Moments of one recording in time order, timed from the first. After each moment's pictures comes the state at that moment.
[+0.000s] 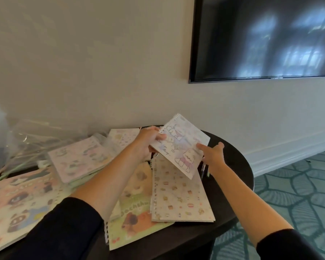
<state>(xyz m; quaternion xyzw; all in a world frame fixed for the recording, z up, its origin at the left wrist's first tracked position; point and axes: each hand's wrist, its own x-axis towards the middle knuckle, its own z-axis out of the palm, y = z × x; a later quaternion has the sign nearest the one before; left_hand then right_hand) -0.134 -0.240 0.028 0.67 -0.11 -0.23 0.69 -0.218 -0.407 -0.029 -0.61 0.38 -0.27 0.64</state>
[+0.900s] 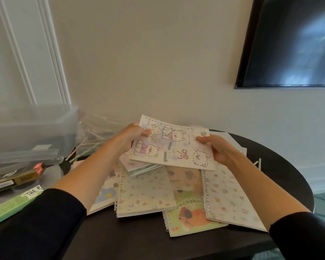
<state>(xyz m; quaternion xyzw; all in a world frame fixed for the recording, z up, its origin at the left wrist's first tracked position) -0.092 -0.049 0.051 0.76 -0.08 -0.14 0.63 -0.175 -0.283 0.027 -0.63 0.14 -0.01 0.76</state>
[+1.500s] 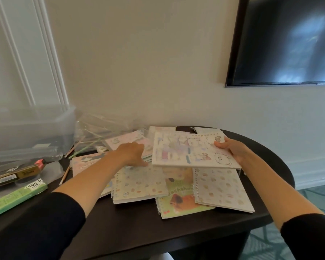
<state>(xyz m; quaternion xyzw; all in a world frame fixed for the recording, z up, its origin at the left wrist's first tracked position) -0.126 -0.047 0.010 0.96 -0.25 -0.05 -0.08 -0.237 -0.331 0.019 -0.61 0.22 -0.02 0.76</state>
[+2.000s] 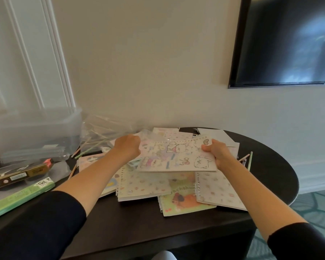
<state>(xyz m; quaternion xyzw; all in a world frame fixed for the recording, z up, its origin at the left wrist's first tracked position) -0.142 -0.042 0.025 0.98 -0.19 0.09 -0.06 -0.222 -0.281 0.009 -0.58 0.23 -0.11 0.77</state>
